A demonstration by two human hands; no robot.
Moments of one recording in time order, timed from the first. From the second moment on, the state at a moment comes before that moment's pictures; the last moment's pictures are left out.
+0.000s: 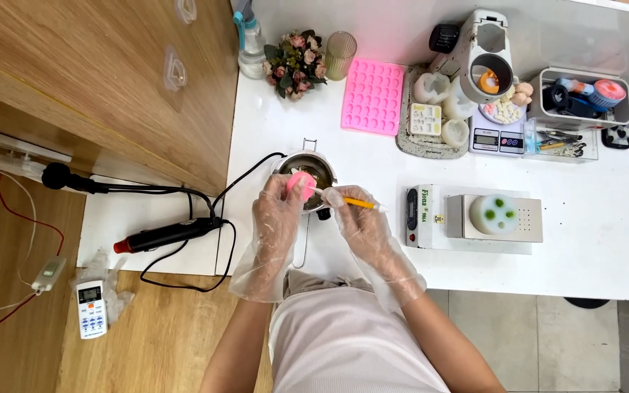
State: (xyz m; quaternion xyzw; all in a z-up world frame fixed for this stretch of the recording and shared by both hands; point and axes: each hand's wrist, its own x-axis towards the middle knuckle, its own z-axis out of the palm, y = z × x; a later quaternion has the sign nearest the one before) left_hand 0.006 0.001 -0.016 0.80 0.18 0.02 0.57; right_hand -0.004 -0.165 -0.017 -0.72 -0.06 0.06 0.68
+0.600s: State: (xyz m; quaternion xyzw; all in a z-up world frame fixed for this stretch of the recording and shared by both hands) left_hand 0.008 0.002 -0.031 0.81 0.18 0.03 0.56; right_hand -0.003 -0.175 -0.014 -0.86 -0.28 -0.01 0.42
